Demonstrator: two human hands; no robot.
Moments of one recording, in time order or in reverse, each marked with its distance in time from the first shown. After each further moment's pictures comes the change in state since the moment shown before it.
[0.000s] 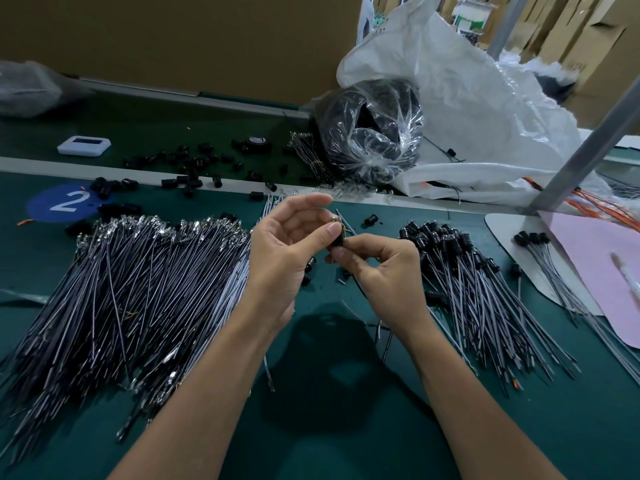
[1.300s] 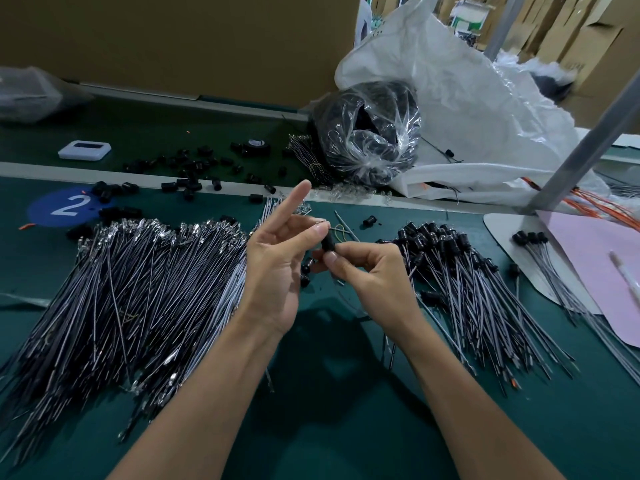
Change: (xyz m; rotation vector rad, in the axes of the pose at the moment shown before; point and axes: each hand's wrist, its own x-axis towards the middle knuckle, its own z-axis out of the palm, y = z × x) left_hand -0.002 -0.001 -0.001 -0.175 0.057 -0.107; right_hand -0.003 -0.002 0.003 0.132 -0.169 0.084
